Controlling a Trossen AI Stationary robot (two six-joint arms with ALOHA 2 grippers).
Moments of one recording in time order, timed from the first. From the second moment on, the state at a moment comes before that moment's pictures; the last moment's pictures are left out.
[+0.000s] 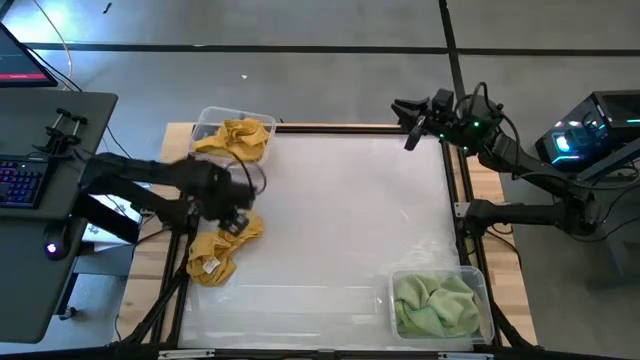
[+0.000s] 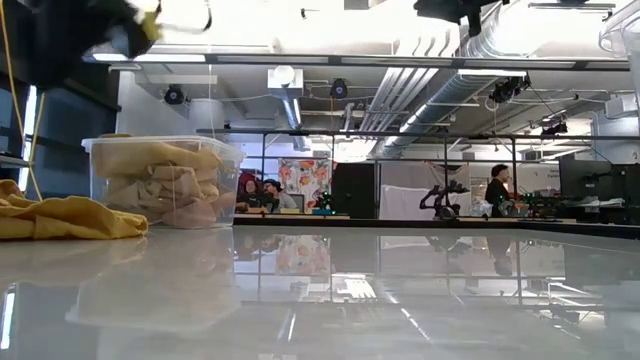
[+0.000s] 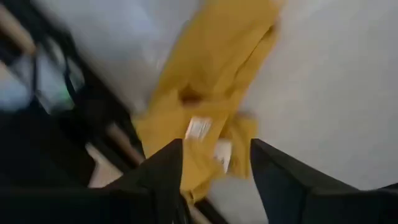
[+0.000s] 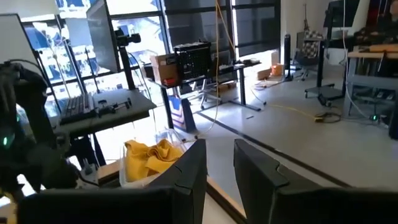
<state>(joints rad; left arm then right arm) -0.08 1.26 1.15 -1.54 0.10 -1.07 -0.54 0.94 1.00 -0.06 0.00 0.11</state>
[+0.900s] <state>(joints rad) -0.11 1.54 0.61 -0.96 0.26 -0.92 -0.54 0.94 1.00 -0.11 -0.04 0.17</state>
